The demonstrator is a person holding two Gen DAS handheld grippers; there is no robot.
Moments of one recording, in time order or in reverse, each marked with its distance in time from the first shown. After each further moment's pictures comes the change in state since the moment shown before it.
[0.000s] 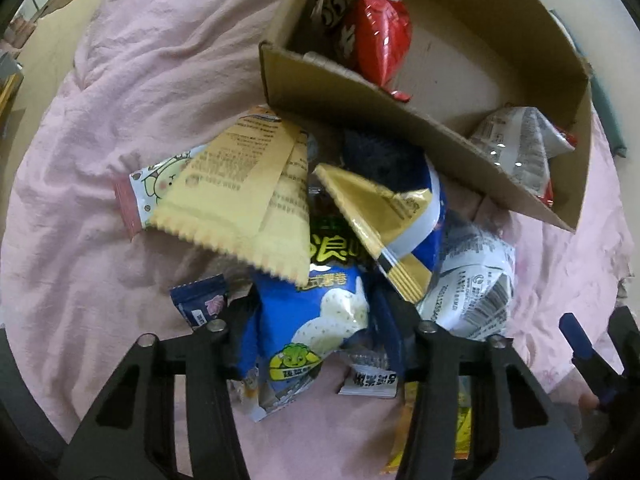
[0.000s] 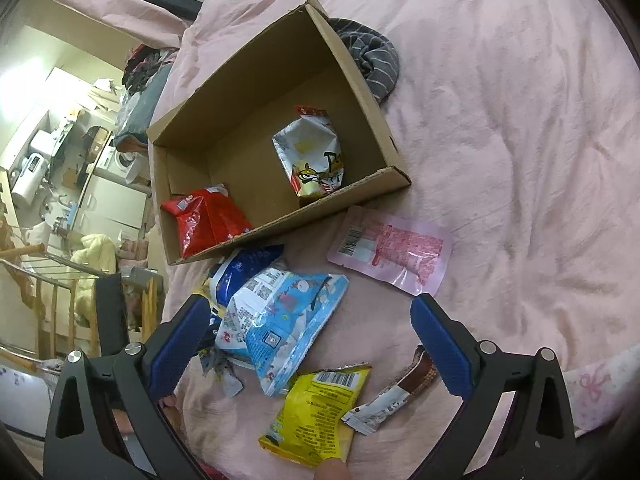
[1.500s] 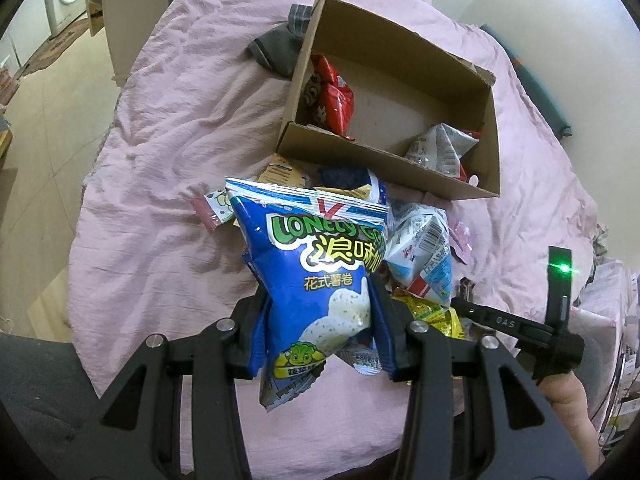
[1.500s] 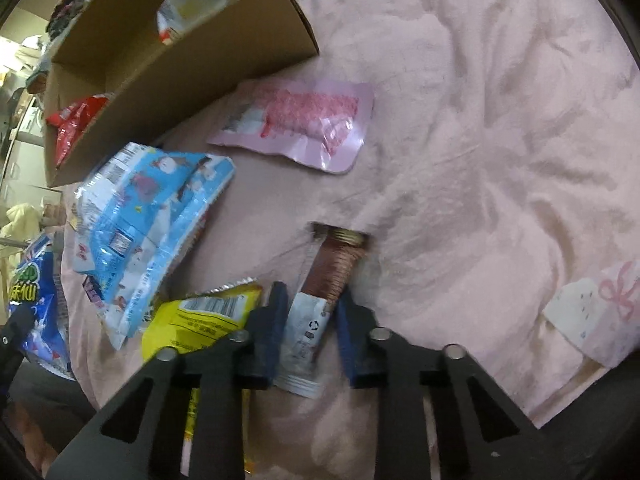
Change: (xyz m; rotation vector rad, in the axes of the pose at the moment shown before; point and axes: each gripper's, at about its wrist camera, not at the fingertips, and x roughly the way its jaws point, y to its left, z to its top) left arm -0.098 0.032 -0.056 0.163 -0.224 -0.084; right arm 0.055 -0.025 -0.065 0.002 0.163 -0.315
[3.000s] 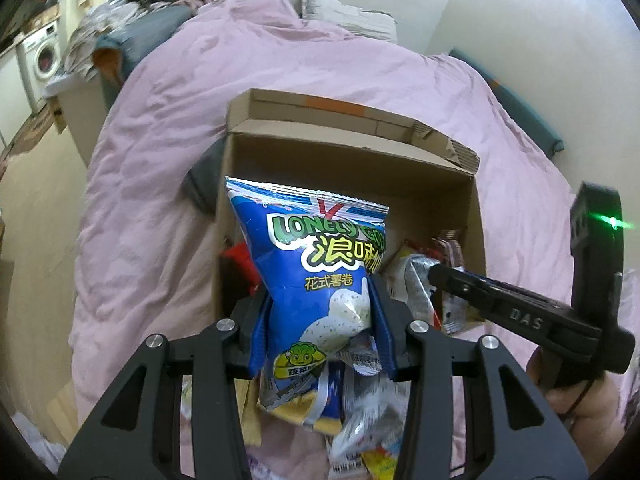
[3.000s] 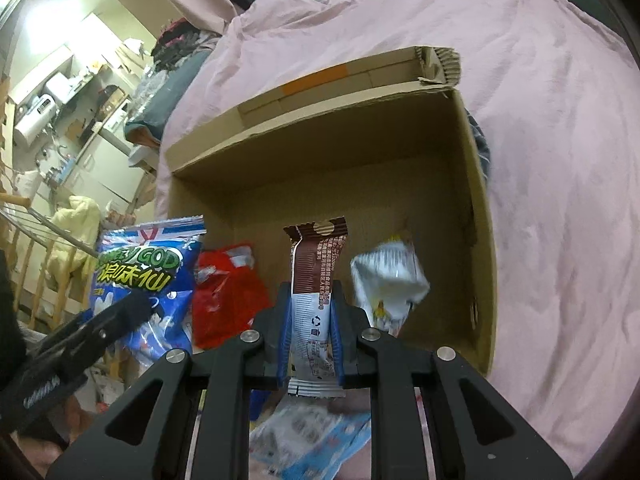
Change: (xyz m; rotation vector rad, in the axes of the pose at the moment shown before) left arm 0.026 -0.075 0.135 0.168 -0.187 0.020; right arm -0.047 0.093 0.147 -0.239 -0.230 0.225
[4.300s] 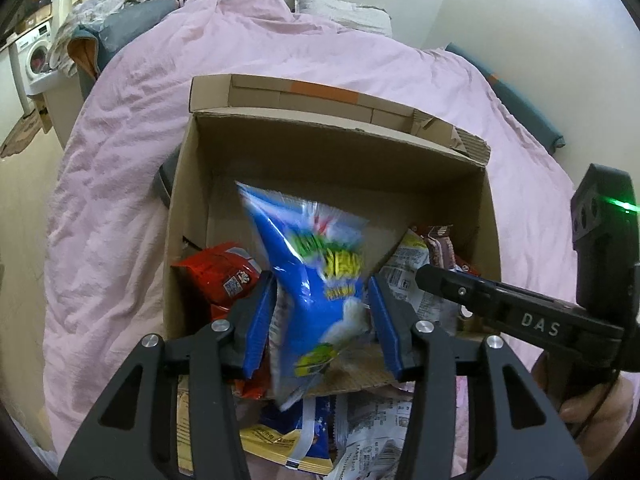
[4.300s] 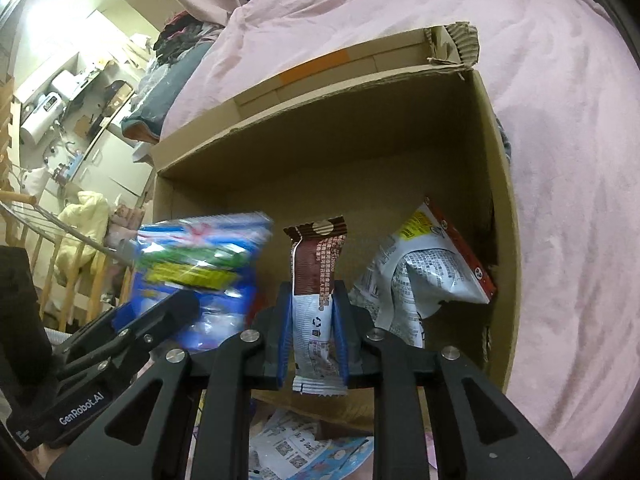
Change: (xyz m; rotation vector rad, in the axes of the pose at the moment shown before) left arm 0.041 -0.007 -0.002 0.001 0.011 -0.027; right arm 0.014 -0.016 0.008 0.017 0.026 0.055
